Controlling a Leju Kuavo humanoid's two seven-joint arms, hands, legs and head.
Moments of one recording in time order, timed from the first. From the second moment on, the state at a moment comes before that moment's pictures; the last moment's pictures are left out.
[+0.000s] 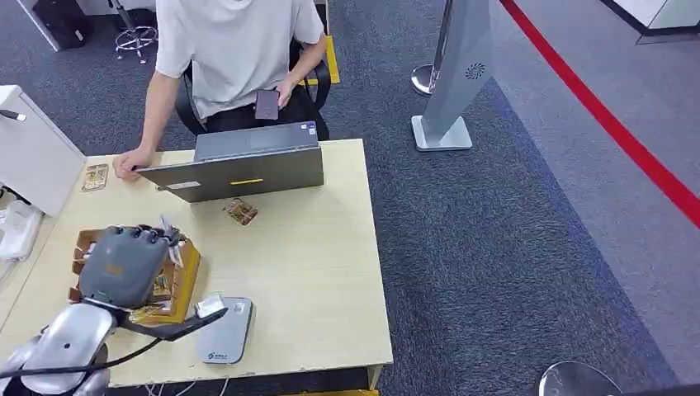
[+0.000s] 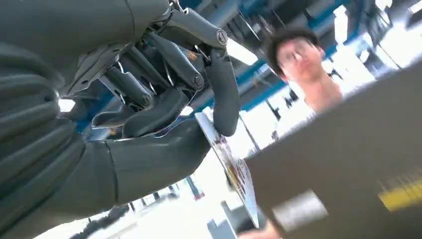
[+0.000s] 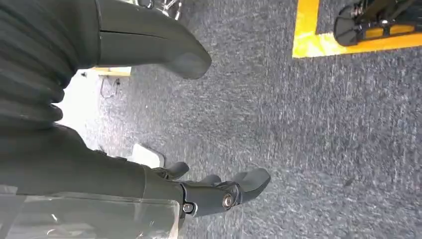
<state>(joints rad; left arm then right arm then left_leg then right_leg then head) -0.24 0.51 -0.51 -1.93 -1.41 -0.09 0.17 0.04 0.20 -1.35 -0.58 1.57 0.19 -0.11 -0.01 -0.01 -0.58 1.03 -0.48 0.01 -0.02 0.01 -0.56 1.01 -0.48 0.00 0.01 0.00</state>
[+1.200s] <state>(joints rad) -0.51 0.67 -0.31 -1.59 -1.50 0.07 0.35 0.02 0.08 -1.24 -0.30 1.57 0.06 -0.10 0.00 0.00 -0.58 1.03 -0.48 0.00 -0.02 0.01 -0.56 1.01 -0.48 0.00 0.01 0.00</state>
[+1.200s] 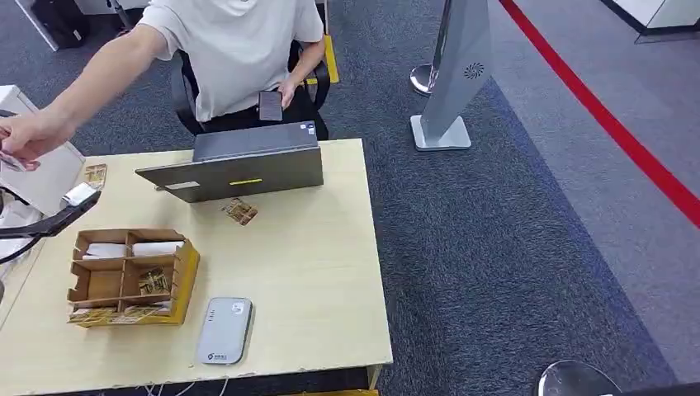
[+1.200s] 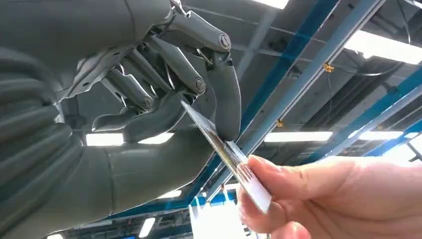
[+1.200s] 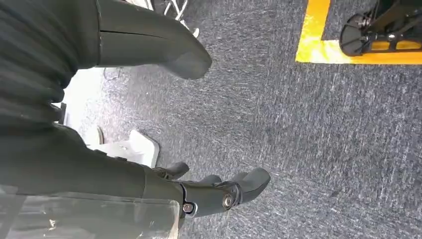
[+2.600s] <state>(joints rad) 0.38 0.42 -0.11 -2.02 -1.49 0.31 0.21 0.05 0.26 -1.38 -0.60 1.57 0.27 -0.08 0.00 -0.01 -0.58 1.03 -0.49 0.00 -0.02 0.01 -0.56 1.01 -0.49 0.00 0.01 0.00</state>
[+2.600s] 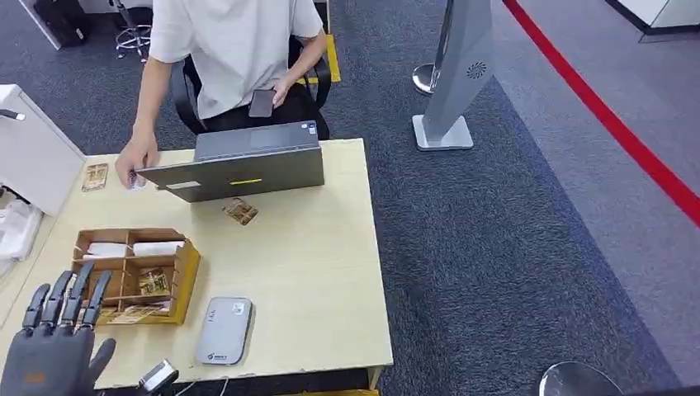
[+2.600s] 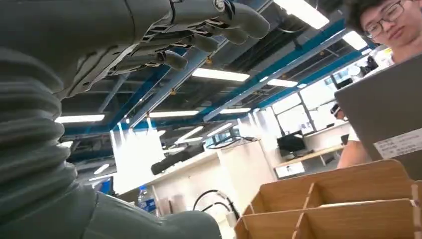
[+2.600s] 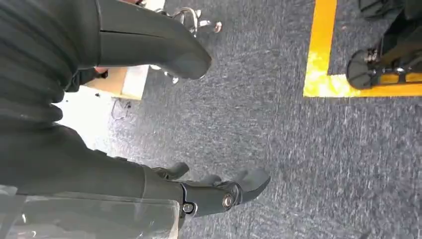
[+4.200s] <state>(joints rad) 0.09 0.38 -0.32 -1.60 -1.50 0.40 0.47 0.05 0.20 -1.29 -0.52 1.57 0.18 -0.07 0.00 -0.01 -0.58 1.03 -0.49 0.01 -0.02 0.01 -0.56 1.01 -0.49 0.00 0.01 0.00</state>
